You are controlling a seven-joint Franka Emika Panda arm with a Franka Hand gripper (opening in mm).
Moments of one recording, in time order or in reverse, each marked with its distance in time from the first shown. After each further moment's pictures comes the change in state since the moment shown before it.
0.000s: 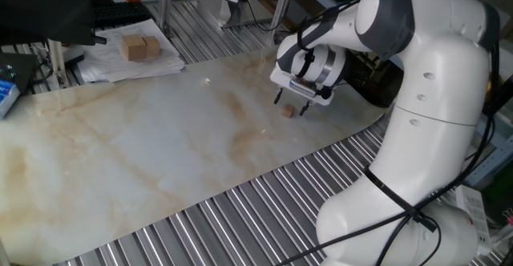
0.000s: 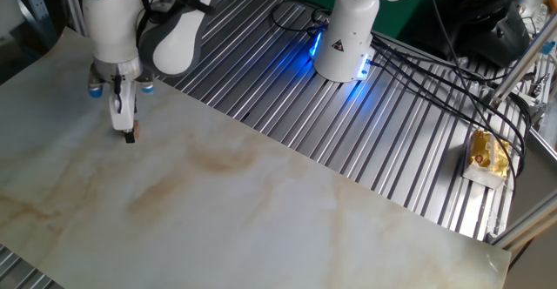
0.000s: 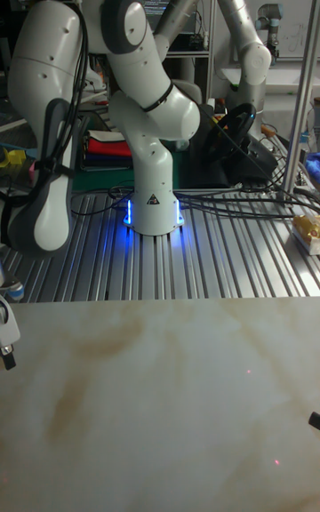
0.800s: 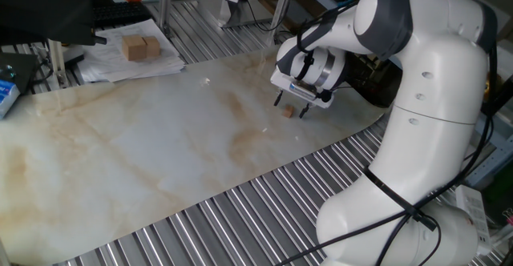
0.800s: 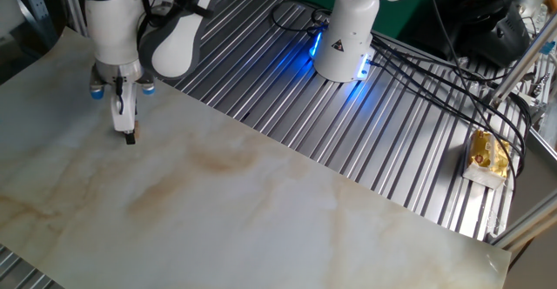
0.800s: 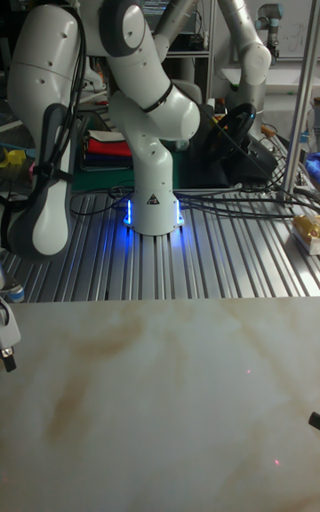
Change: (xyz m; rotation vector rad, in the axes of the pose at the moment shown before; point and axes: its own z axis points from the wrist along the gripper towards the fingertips) arm 0.000 -0.004 0.009 -0.012 -0.007 -0.006
